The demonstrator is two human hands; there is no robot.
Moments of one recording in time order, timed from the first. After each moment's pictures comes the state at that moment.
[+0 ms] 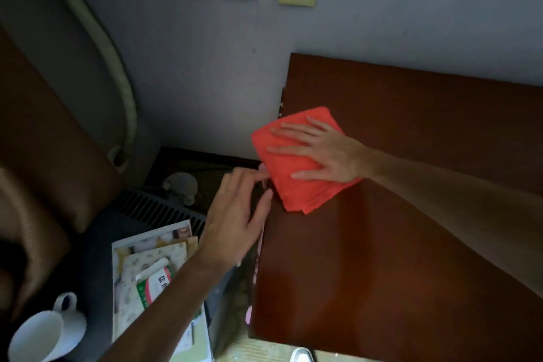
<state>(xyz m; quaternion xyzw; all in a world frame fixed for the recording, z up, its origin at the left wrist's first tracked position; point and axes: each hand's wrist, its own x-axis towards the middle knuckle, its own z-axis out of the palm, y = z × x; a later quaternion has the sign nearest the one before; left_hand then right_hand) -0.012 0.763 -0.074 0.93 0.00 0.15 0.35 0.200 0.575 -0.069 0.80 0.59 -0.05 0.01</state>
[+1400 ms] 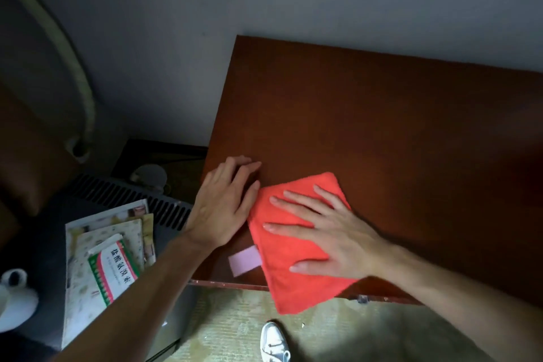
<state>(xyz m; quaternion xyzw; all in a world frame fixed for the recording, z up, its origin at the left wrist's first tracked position) -0.026 0.672 -0.084 0.97 -0.05 0.08 0.23 0.007 0.413 -0.069 0.83 0.55 -0.09 -0.02</state>
